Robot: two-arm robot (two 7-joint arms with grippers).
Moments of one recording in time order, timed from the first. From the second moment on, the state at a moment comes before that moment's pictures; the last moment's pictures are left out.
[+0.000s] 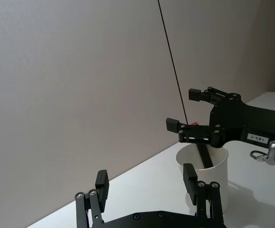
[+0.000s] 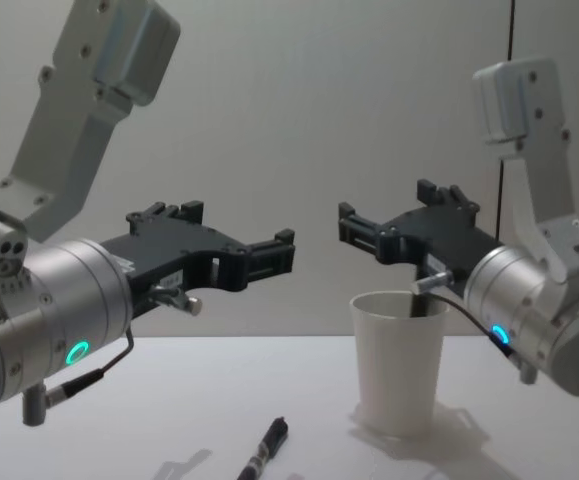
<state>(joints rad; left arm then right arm) -0.24 0.38 0.45 -1.63 -0.20 0.01 -0.01 0.49 0.04 -0.38 -1.03 0.01 -0.39 0.06</state>
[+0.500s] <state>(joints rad) -0.24 0.38 0.45 -1.63 -0.20 0.01 -0.01 0.41 0.11 -0.34 -1.24 0.08 -0.19 0.08</state>
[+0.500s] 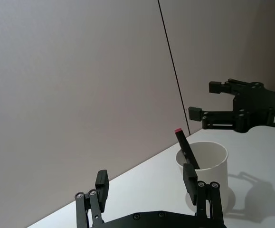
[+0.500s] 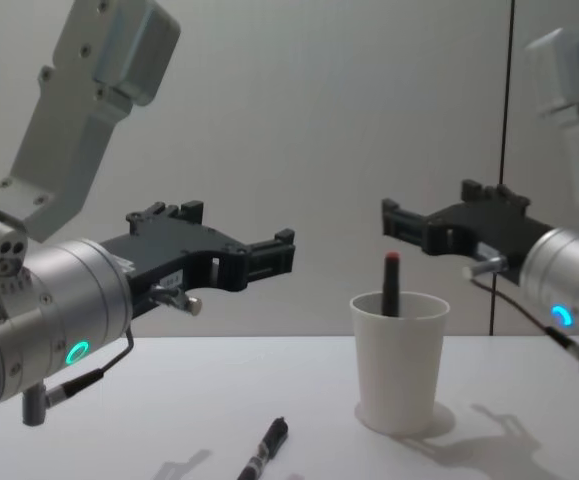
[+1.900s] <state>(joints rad) -0.24 0.38 0.45 -1.63 -0.20 0.01 -0.01 0.17 0.33 -0.20 -1.65 0.29 0.23 0.13</state>
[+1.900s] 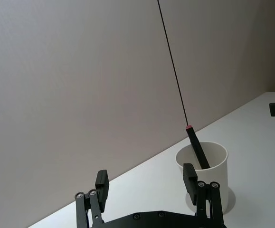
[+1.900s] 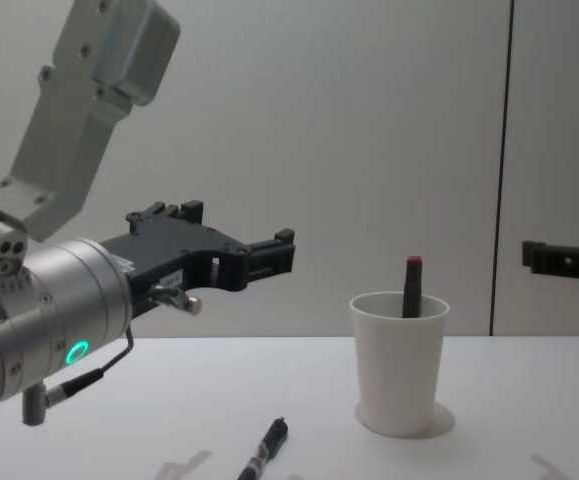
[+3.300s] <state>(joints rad) -0.24 0.38 0.43 -1.67 -0.20 0.23 0.01 0.13 0.37 -0.17 -1.69 0.33 0.26 0.13</state>
